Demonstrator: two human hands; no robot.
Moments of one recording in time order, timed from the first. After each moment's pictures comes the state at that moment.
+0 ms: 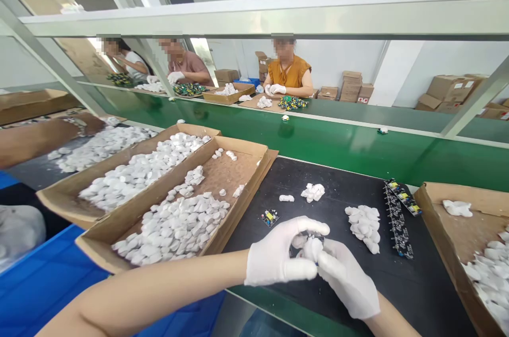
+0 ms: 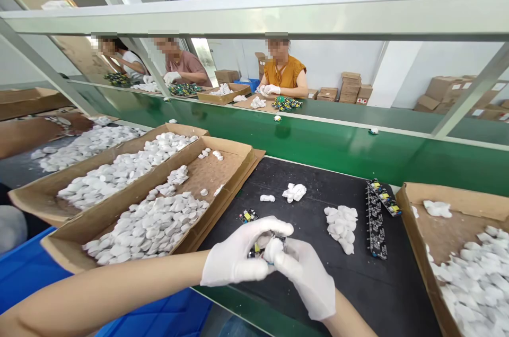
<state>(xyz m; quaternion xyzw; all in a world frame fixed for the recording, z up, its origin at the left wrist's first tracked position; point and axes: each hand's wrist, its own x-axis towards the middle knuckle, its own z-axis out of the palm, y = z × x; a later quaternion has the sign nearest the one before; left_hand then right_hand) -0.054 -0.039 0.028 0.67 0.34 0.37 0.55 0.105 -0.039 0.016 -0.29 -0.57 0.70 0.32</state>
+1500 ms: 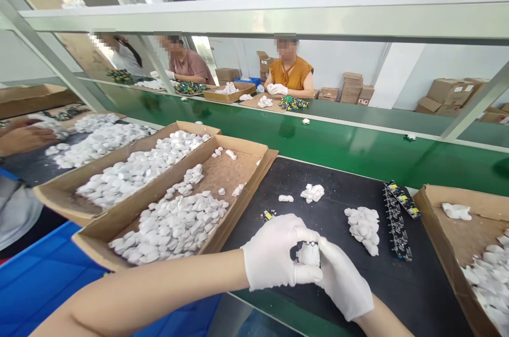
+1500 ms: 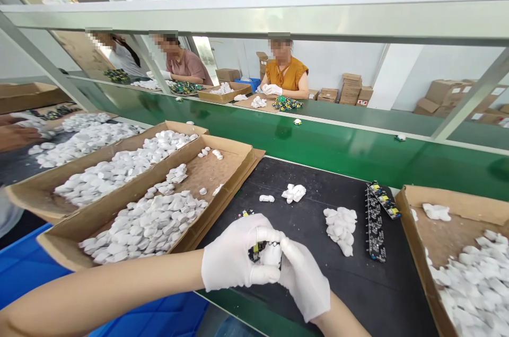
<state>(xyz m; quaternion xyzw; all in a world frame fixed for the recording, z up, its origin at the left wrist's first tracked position) -0.057 -0.036 0.024 0.83 0.38 0.36 0.17 0.098 -0.042 0.002 -0.26 -0.38 0.82 0.34</state>
